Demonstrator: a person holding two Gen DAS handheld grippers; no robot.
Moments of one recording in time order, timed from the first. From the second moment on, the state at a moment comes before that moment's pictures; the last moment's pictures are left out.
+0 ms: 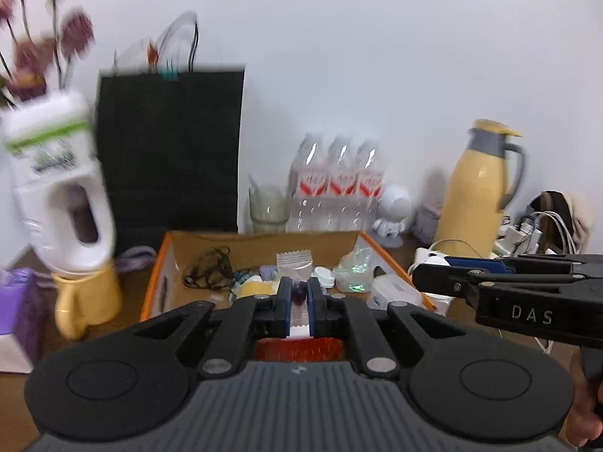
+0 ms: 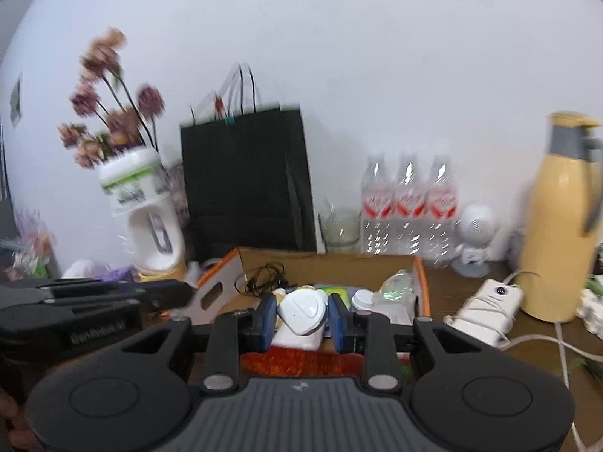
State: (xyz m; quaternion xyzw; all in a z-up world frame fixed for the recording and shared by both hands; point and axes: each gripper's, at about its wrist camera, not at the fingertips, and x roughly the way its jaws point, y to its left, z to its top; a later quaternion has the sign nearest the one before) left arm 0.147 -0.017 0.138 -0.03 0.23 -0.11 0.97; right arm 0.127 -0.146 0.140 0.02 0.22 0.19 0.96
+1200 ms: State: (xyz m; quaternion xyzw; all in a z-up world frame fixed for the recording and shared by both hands) left arm 0.322 0.056 0.104 -0.03 0.43 -0.04 0.90; right arm 0.331 -0.031 0.082 0.00 0.51 0.23 0.83
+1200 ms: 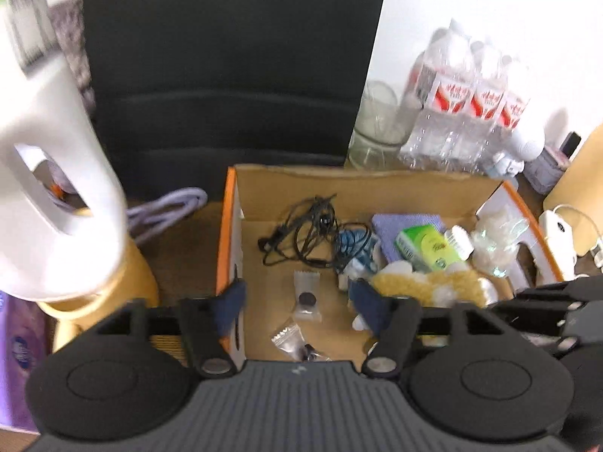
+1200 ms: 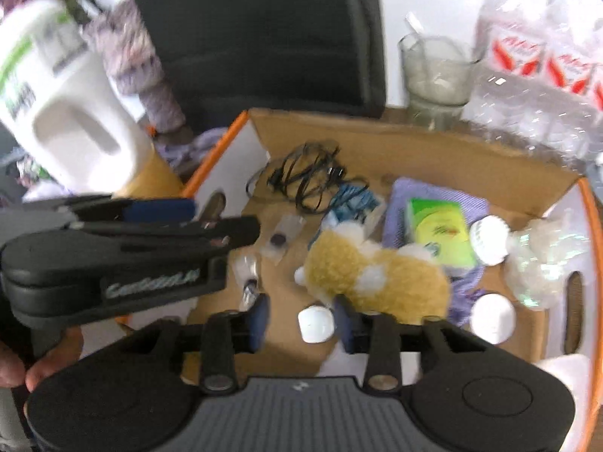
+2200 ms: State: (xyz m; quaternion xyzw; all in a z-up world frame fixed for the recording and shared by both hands) left arm 0.164 -0.007 0.164 -0.02 0.23 0.04 0.97; right arm 0.197 -0.131 0.172 0.00 0.28 0.13 0.95
